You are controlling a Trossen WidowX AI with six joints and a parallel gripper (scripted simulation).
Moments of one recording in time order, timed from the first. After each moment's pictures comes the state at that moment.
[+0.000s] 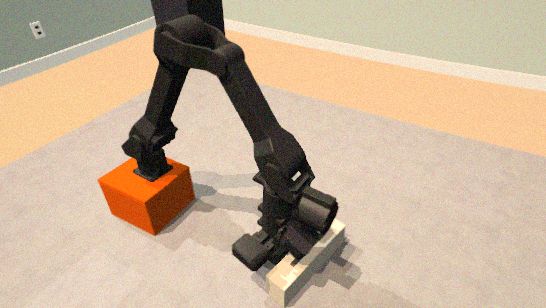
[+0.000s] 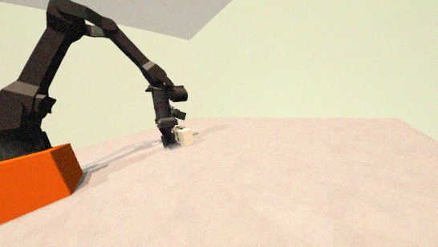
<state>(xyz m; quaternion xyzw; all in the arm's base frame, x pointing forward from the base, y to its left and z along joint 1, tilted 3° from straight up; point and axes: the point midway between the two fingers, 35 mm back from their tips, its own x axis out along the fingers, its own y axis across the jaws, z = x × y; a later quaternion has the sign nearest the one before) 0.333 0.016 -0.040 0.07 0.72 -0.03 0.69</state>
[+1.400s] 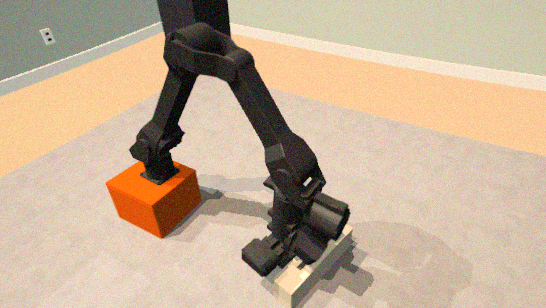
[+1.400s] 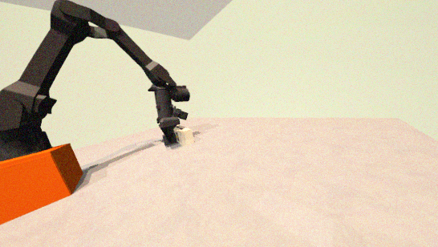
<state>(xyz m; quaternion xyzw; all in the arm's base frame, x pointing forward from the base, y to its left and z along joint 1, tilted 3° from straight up) 0.339 0.015 -0.039 0.07 0.72 -0.03 0.69</state>
